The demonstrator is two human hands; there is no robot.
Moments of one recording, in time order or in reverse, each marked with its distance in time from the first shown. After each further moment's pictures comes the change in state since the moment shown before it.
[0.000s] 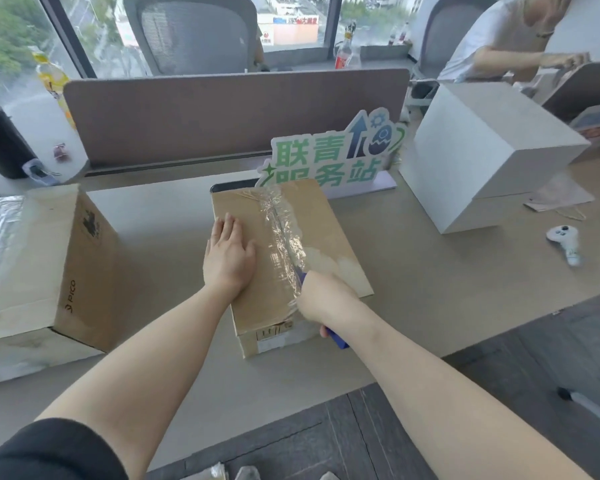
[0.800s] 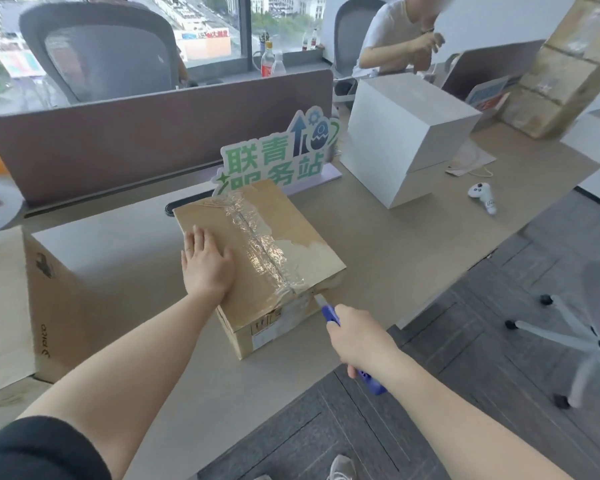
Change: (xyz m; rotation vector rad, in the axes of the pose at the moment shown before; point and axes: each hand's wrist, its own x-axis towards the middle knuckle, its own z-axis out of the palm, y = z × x) left_hand -0.004 -0.004 -0.006 -0.025 -0.067 0.076; right_hand -0.077 0.065 0.072 0.358 0.173 0.083
